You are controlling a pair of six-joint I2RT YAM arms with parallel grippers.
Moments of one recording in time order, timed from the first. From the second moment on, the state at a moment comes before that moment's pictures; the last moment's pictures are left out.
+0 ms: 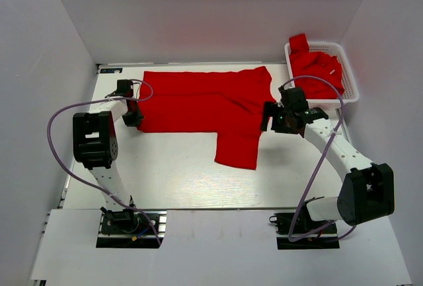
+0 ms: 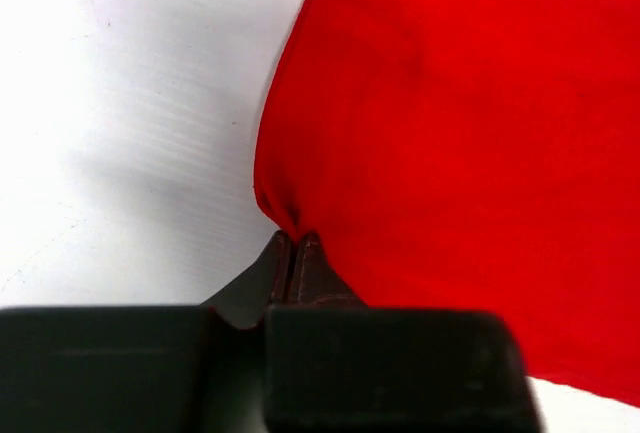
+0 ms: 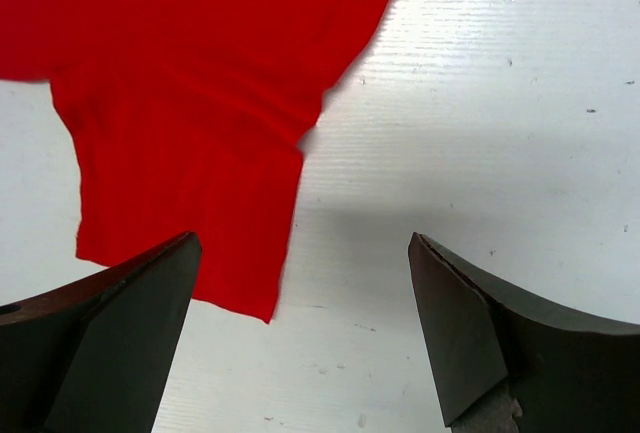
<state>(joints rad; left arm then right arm) 0.05 1.93 1.26 -0.47 -0.09 -0.31 0.31 1.34 1.02 -0.59 -0.02 0.32</state>
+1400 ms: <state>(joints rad) 0.05 1.86 1.16 -0.37 0.02 -0.37 0.72 1.55 0.83 -0.52 0.16 0.50</state>
